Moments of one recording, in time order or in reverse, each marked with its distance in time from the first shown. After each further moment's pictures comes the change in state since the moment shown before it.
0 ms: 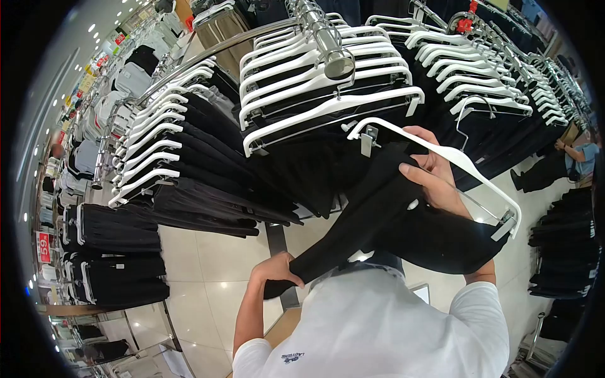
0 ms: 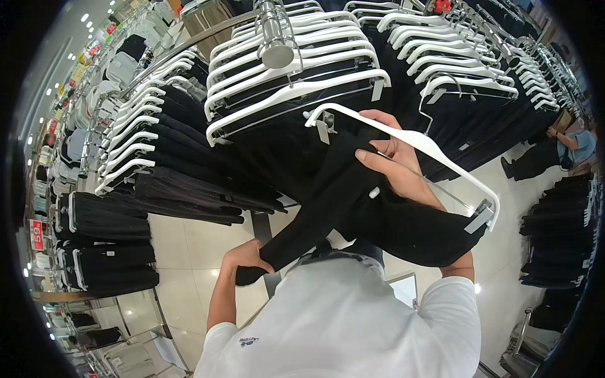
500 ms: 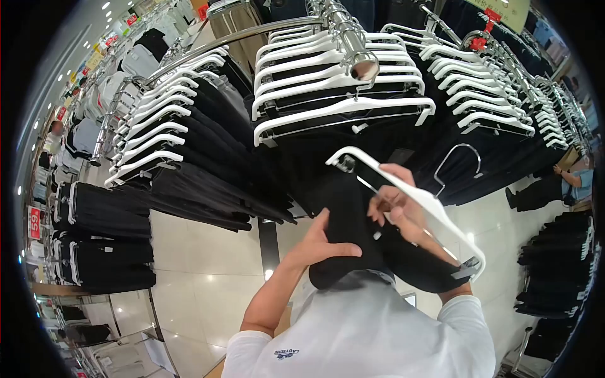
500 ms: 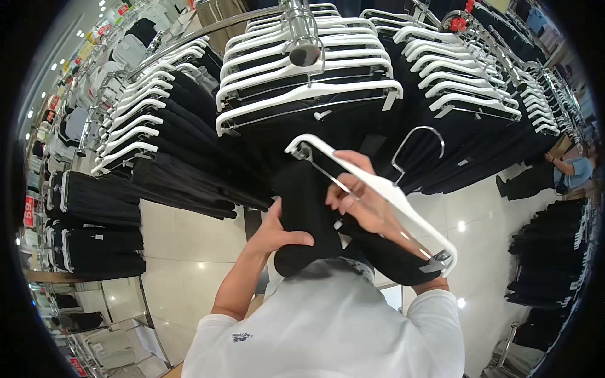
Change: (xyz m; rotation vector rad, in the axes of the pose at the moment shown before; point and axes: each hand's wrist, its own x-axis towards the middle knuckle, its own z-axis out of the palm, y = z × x) left_hand 0.011 0.129 0.004 -1.064 0.247 0.731; right_hand -0.025 0.046 0.034 -0.045 -0.270 -0.024
